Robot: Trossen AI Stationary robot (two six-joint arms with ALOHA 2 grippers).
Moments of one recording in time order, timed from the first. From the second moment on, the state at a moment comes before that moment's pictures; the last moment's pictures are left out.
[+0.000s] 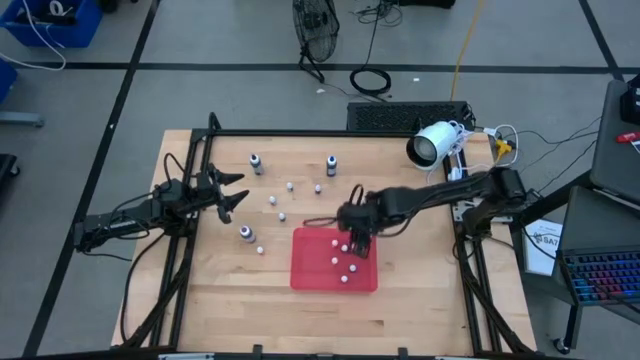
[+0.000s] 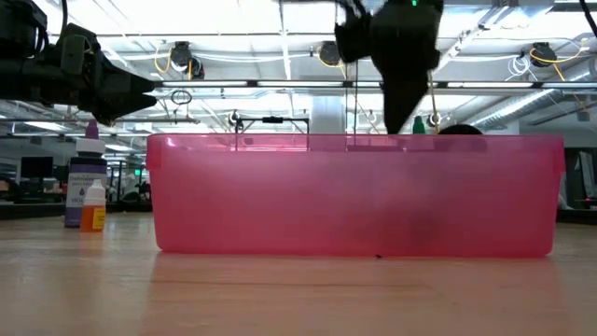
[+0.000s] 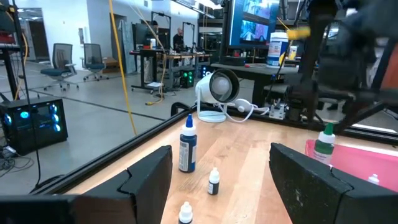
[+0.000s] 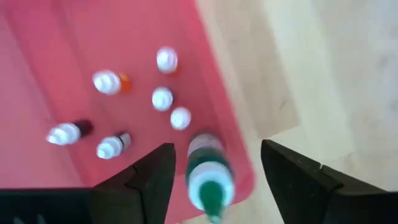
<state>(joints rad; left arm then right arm) 0.25 0.01 0.01 0.06 -0.11 -0.06 0.12 1.72 1.39 -1.00 0.11 0.48</state>
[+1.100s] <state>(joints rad) 0.25 0.01 0.01 0.05 -0.11 -0.06 -0.47 2.23 2.15 -1.25 0.02 0.01</state>
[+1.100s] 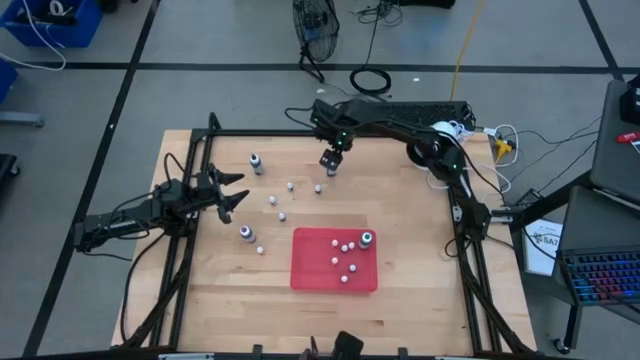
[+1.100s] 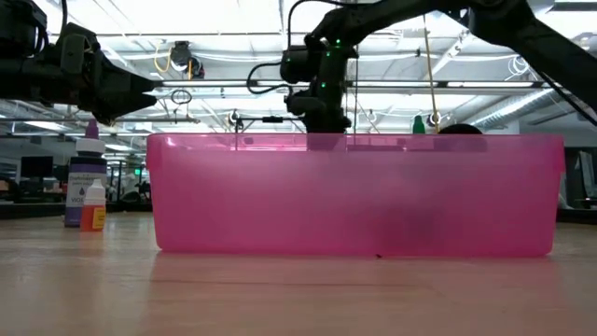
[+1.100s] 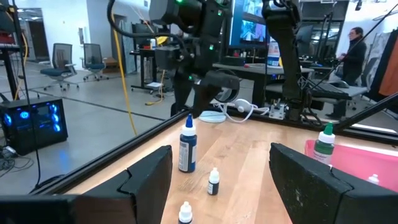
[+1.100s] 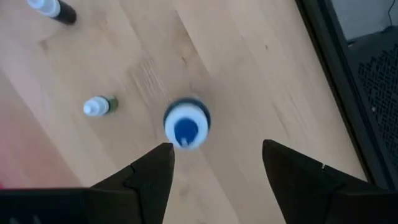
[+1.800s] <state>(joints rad) 0.25 0.01 0.01 0.06 -0.11 -0.06 -0.46 2.26 2.00 -1.08 -0.05 -0.03</state>
